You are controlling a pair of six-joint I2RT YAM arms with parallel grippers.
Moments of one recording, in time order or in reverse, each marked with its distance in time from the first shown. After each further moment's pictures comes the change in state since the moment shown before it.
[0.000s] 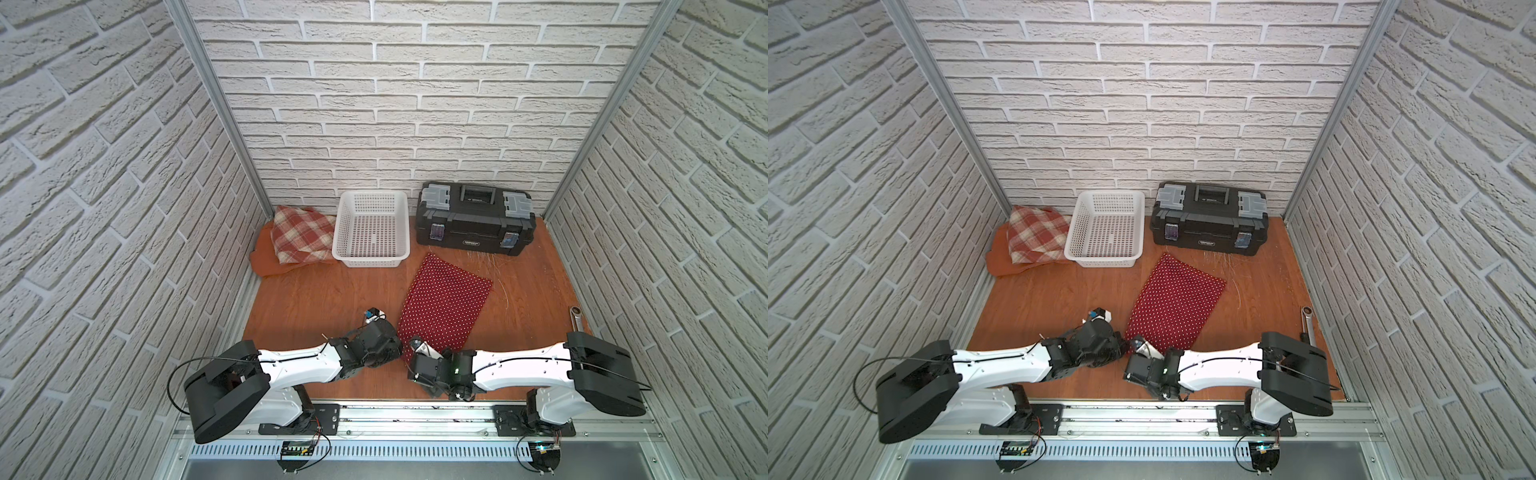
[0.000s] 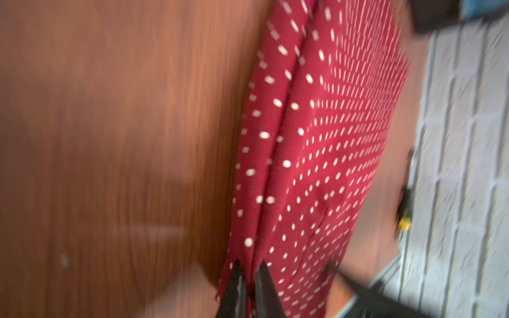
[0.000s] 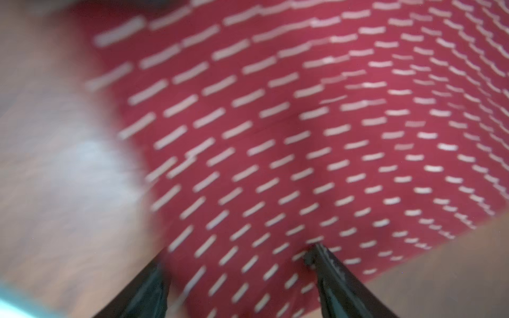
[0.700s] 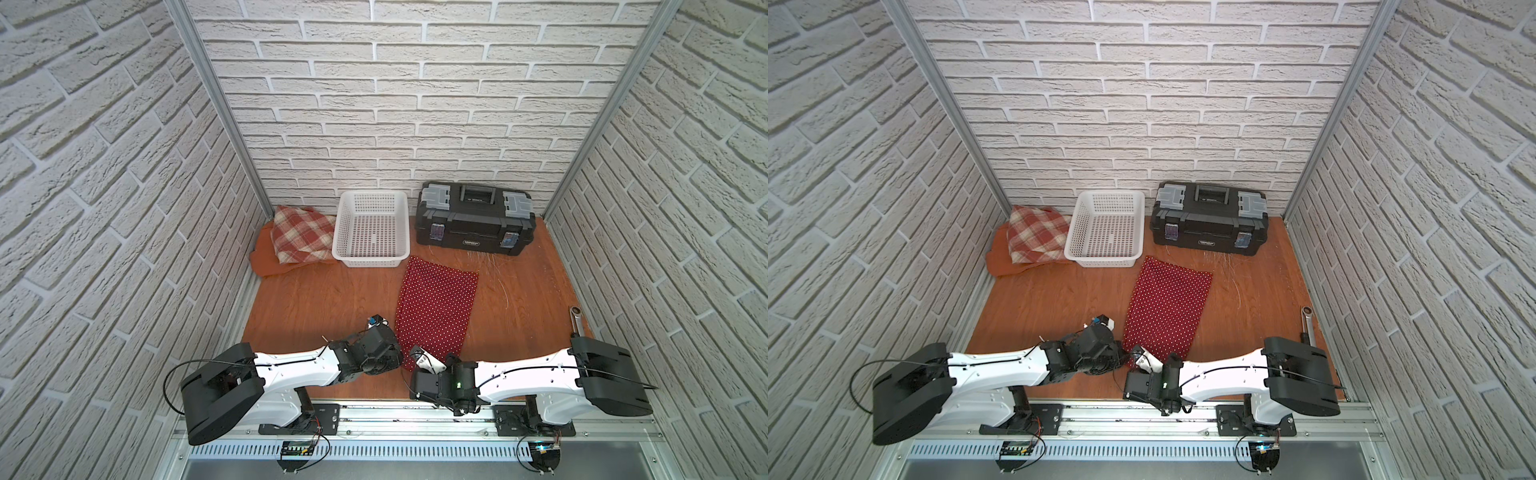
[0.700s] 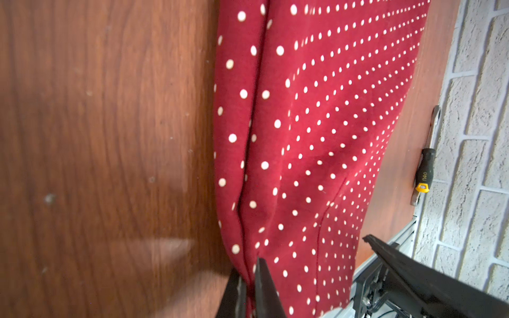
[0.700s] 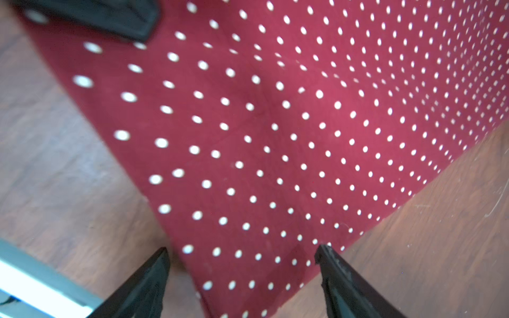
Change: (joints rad) left arm -0.005 -0.022 0.004 -0.057 0.034 0.011; right arm 0.168 0.018 0.039 -0.080 0.100 -0.001
